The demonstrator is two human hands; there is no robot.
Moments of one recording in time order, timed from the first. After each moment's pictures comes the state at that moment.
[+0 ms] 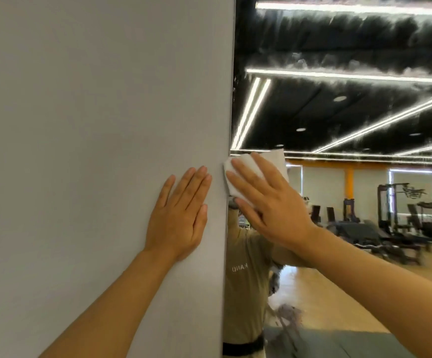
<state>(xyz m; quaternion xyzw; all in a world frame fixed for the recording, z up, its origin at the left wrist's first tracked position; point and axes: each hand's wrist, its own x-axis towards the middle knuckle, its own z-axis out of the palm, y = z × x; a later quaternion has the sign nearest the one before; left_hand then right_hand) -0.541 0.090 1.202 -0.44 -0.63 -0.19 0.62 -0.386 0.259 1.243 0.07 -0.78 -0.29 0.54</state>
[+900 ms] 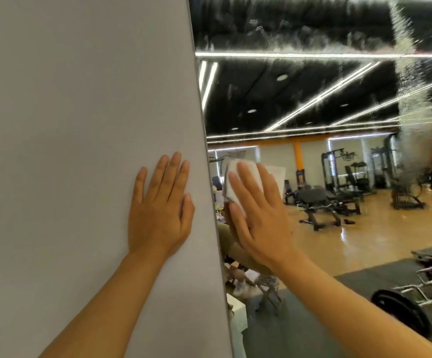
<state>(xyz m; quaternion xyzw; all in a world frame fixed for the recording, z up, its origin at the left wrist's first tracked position) -0.546 0.088 1.188 -0.46 -0.58 -0.24 0.63 -0.399 0.233 1.148 -0.08 -0.73 -0.15 0.66</state>
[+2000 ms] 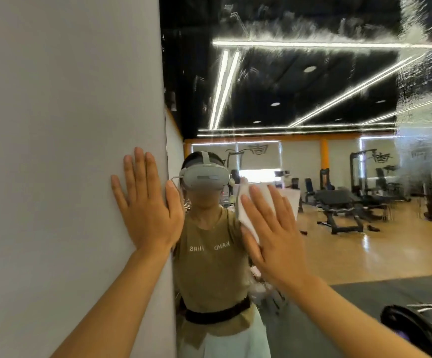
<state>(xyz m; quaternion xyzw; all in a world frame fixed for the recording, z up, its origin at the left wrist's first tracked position) -0.490 0.154 1.168 -0.29 -0.64 -0.40 0.59 -0.329 0.313 1.107 -0.04 -0.77 -0.19 0.61</state>
